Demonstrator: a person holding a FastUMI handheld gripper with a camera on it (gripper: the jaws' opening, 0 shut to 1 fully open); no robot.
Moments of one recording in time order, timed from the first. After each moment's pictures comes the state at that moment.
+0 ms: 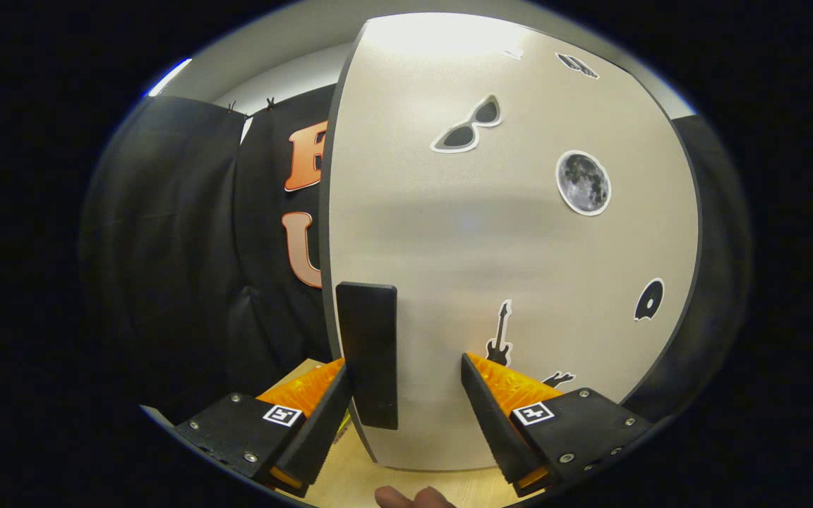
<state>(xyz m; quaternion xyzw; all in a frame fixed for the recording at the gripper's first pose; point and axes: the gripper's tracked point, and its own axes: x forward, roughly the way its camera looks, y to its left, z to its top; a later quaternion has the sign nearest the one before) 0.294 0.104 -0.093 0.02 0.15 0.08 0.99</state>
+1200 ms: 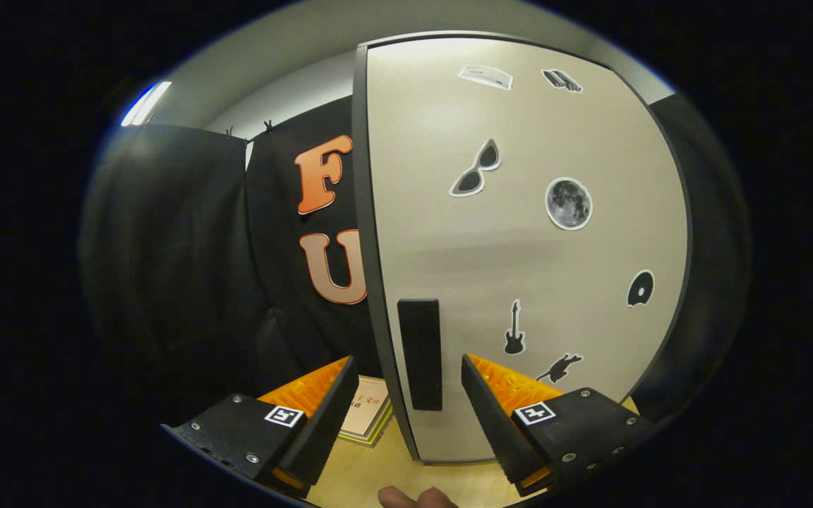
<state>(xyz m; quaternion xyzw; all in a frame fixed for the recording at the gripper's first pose) 0.240 0.126 -0.063 0.05 0.15 0.09 0.98</state>
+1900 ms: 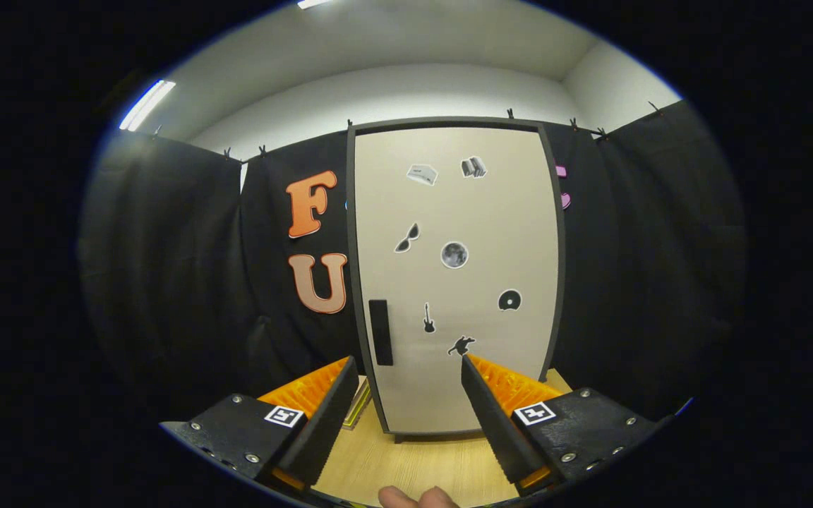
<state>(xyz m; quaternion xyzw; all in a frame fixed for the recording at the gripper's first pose) 0.084 0.039 0.017 0.04 0.10 0.03 0.99</state>
